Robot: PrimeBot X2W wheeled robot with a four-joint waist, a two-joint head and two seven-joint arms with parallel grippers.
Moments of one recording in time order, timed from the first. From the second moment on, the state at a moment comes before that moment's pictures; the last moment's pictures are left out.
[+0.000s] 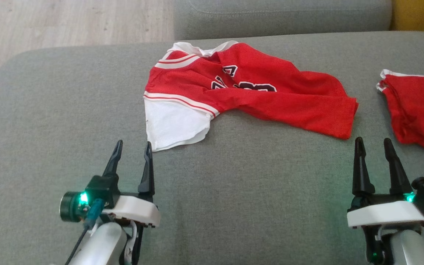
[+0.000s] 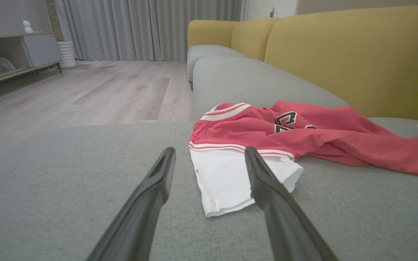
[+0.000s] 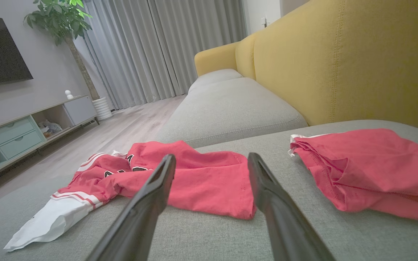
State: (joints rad) left arm -0.28 0.21 -0.54 0.39 -0.47 0.23 -0.25; right arm -0.03 -0.04 -0.03 0.19 0.24 0.13 -0.25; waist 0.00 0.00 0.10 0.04
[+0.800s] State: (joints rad) left arm -0.47 0.22 -0.55 0.71 -0.49 0.20 -0.05; right arm -0.07 -0.04 -0.01 0.18 0.27 0.13 -0.25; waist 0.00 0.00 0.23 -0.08
